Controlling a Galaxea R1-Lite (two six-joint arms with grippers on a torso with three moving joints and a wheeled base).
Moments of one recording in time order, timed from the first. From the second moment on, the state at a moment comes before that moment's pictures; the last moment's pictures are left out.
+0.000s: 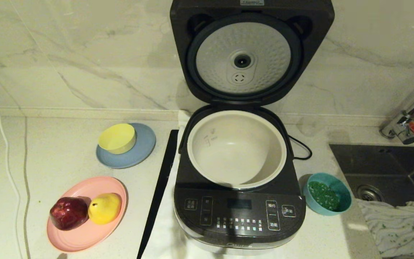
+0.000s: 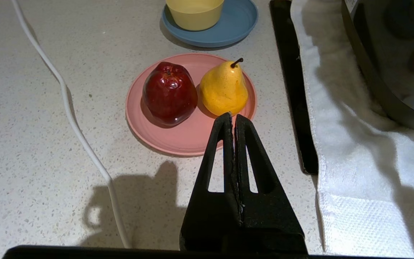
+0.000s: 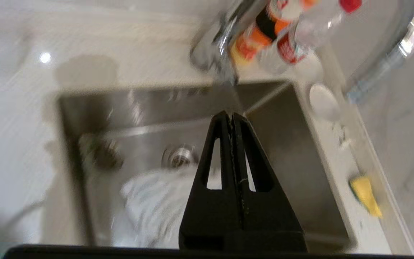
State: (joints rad) left arm -0.01 0.00 0.00 -0.01 -0.02 0.05; right arm -0.23 1.48 -0.91 -0.43 -0.33 -0.22
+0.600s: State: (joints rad) left arm -0.01 0.00 0.00 -0.01 -0.03 0.05; right arm -0.31 1.87 -1.15 -0.68 -0.32 -0.25
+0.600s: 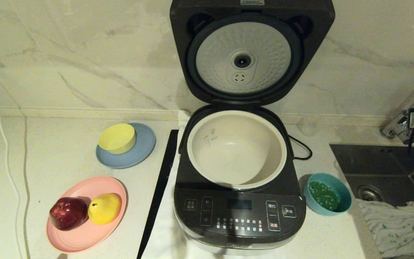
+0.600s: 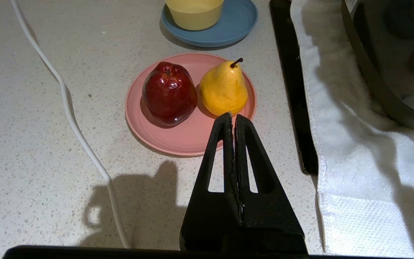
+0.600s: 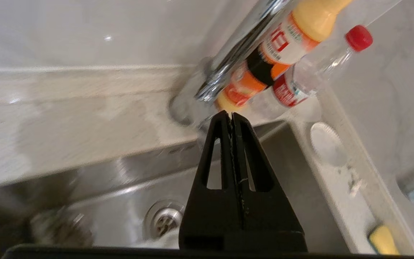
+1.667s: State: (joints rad) left arm -0.01 0.00 0.00 -0.01 -0.03 0.05; right arm -0.32 2.16 -1.46 -0.68 -0.32 -0.25
